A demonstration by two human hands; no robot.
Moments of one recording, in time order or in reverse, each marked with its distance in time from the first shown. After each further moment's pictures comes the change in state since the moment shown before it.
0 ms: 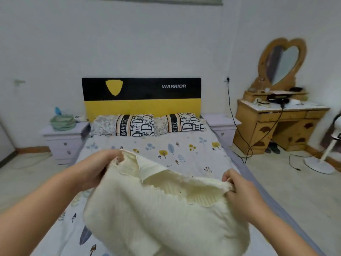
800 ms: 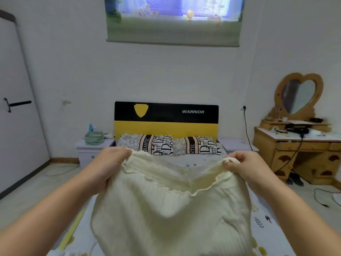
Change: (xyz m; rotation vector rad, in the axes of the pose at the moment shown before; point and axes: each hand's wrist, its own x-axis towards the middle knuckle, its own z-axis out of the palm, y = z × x) left_hand -0.135 0.018 -0.052 -0.005 0.365 0.278; right_hand -0.059 -0.157 -0.068 0.509 0.032 -0.047
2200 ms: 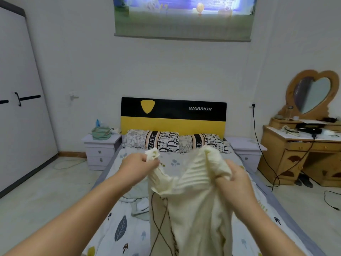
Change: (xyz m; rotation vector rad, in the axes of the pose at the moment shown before) left_hand 0.020 -0.025 0.023 0.464 0.042 0.043; right_hand -0.019 0.022 0.078 -0.010 0.066 -0.219
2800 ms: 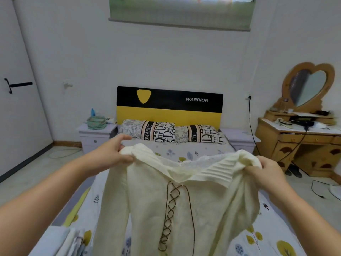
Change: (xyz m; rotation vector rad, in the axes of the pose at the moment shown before) left_hand 0.005 -0.030 -0.040 0.025 -0.200 0.054; right_hand 0.015 0.042 -0.080 -0.182 0.046 0.248
